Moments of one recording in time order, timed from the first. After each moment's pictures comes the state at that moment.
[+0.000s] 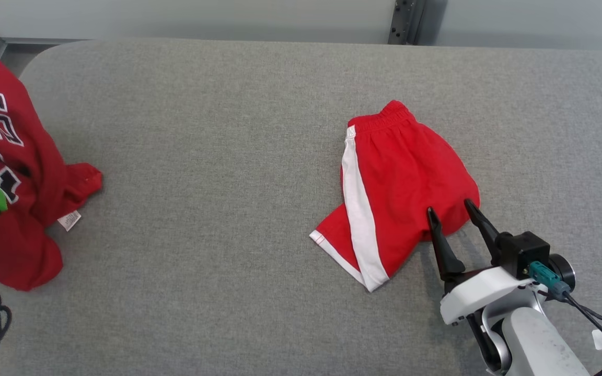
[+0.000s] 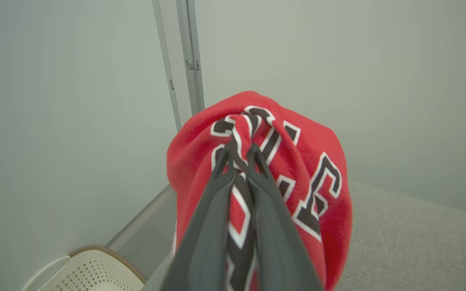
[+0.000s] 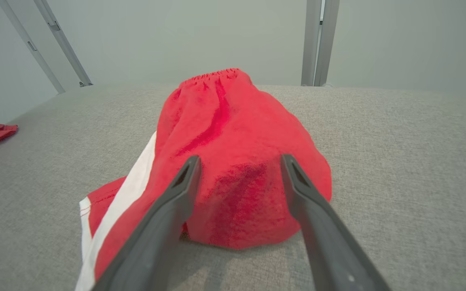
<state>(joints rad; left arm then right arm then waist) -0.67 0.39 0.09 0.72 -0.38 -0.02 -0.18 -0.20 -0.08 0.14 0.35 0.16 0.13 -0.26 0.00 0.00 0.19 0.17</state>
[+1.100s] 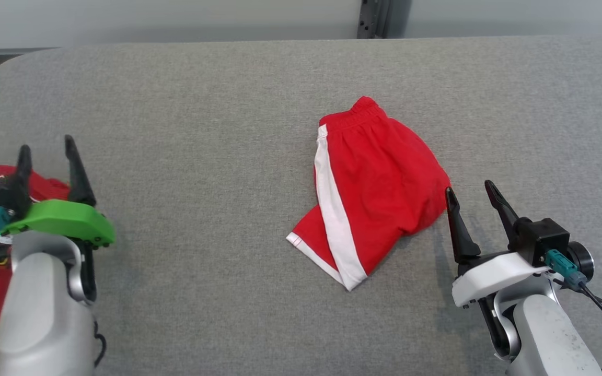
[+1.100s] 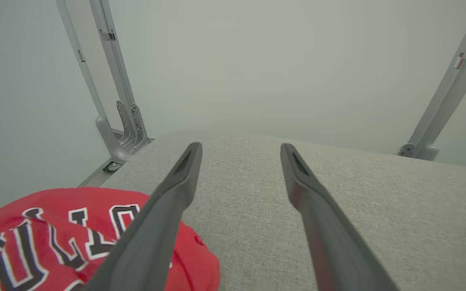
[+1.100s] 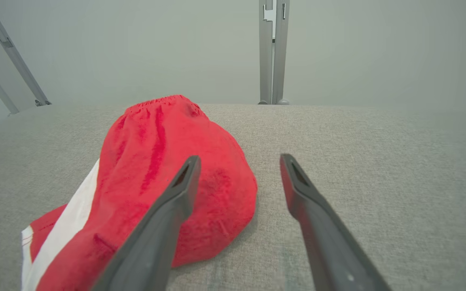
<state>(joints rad) -0.55 0.17 0.07 0.66 -0.25 -0.02 -0.26 -0.23 -0.06 0.05 0.32 0.11 0.13 -0.26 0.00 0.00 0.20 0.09</state>
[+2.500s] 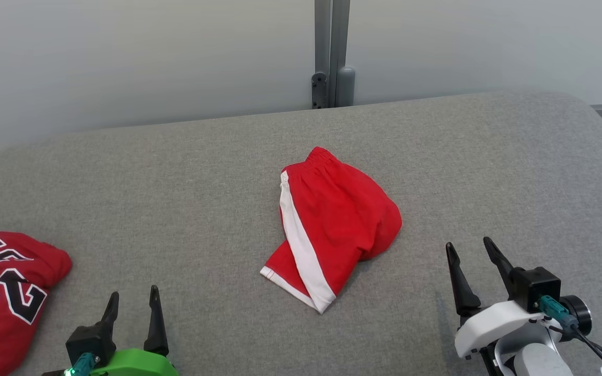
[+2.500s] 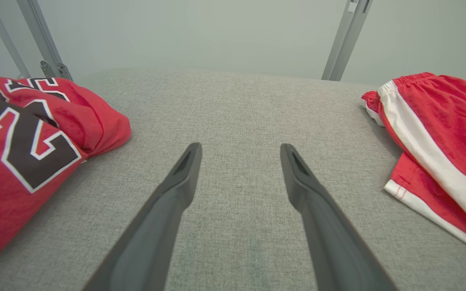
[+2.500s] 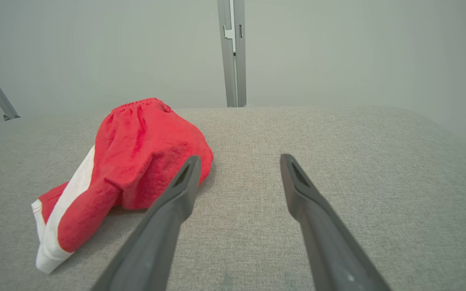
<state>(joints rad) -0.03 0.05 0.00 0.43 -0.20 -0.04 -0.26 -0.10 -0.05 0.04 0.35 0.09 0.13 -0.26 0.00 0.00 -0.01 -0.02</state>
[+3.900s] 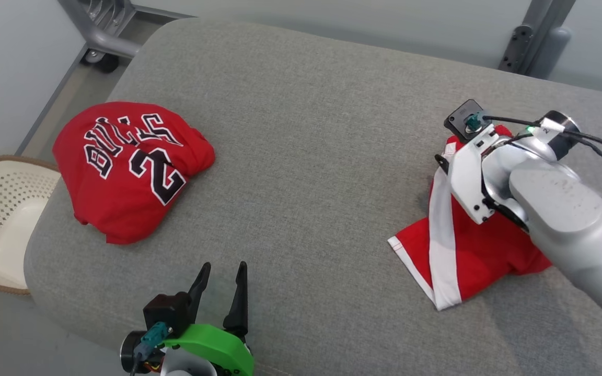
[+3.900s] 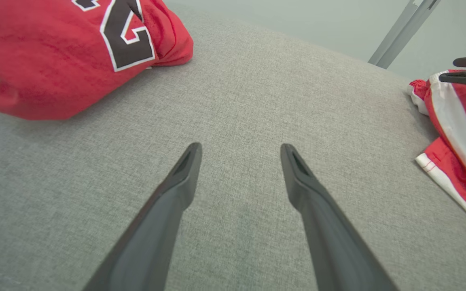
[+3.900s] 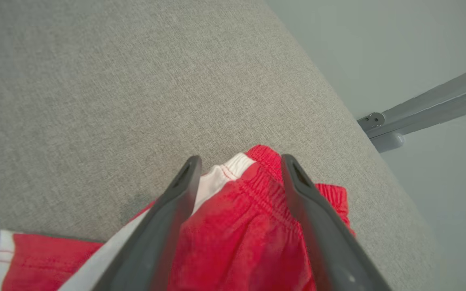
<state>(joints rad) -0.13 0.05 -0.36 0.43 -0.44 -0.01 -0.26 -0.97 -0.38 0.97 0.88 0.49 0.13 0.20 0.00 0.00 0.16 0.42</state>
